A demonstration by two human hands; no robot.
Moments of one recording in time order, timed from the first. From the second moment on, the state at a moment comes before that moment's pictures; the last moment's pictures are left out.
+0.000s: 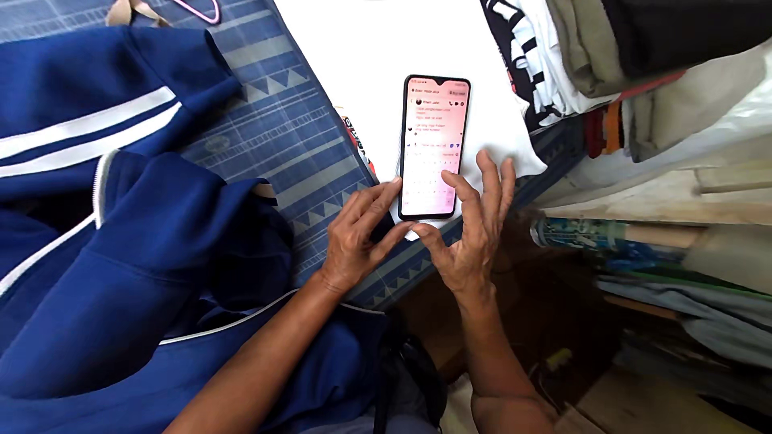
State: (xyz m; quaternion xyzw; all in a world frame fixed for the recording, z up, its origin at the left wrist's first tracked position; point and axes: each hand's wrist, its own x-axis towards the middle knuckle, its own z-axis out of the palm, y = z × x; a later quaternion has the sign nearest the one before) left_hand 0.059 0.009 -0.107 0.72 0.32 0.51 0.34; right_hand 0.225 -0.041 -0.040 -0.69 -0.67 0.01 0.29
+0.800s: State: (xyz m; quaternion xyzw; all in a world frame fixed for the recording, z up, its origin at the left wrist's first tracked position) left_hand 0.060 0.009 -0.107 0.72 0.32 0.51 0.34; right_hand 0.217 -0.053 -0.045 -0.67 -0.68 0.03 0.31
